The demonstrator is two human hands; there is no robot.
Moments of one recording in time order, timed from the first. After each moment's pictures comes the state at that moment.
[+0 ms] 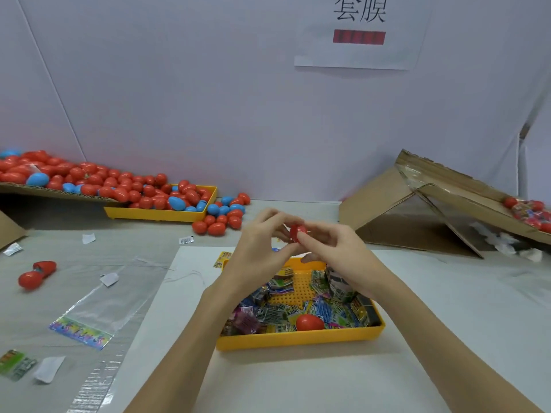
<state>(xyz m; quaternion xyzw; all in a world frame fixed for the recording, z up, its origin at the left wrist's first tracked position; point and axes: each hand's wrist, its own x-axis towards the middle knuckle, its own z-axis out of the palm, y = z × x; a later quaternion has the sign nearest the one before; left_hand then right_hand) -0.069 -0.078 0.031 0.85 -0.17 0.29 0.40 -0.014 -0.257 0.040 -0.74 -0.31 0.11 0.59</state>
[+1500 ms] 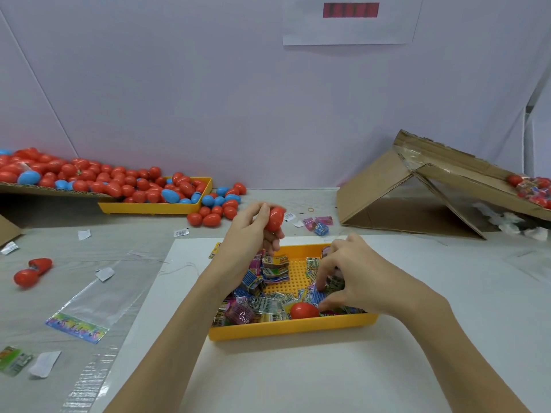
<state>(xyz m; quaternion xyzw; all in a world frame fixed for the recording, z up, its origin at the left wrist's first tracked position) -0.068 -0.081 0.030 0.71 0.02 0.12 0.69 -0.045 -0.296 0.045 -0.93 -0.36 0.08 0.07</state>
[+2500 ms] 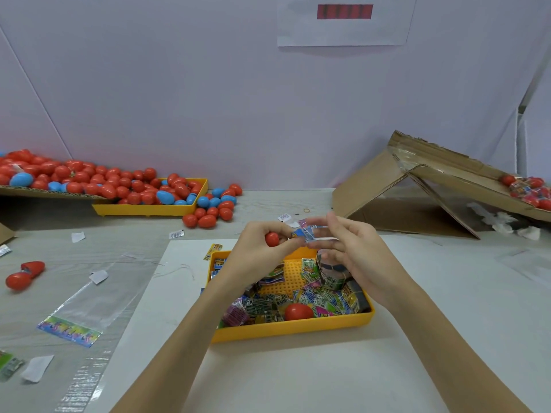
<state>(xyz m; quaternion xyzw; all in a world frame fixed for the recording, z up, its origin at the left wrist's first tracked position) -0.072 -0.101 0.027 0.82 -0.02 0.12 0.56 -0.032 -0.289 0.038 -0.70 -0.14 0.13 0.69</state>
